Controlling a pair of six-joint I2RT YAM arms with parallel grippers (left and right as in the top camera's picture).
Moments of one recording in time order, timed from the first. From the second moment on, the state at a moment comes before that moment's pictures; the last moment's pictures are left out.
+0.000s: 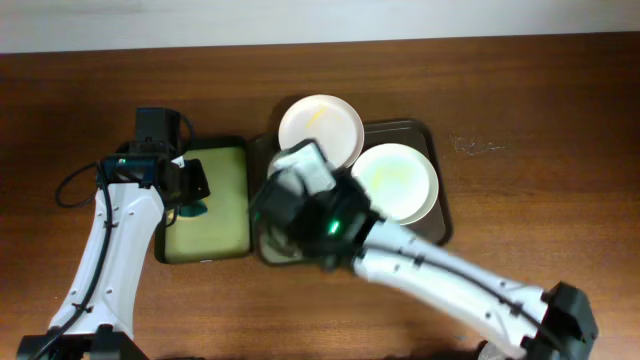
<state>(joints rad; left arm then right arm) -0.01 1.52 1.23 -0.95 -0.11 -0.28 0.94 1.67 1.49 -0.99 0.74 0.31</state>
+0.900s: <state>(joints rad) -0.01 1.52 1.22 -0.95 -0.10 -0.28 -0.63 1.92 1.40 -0.94 -0.43 0.19</state>
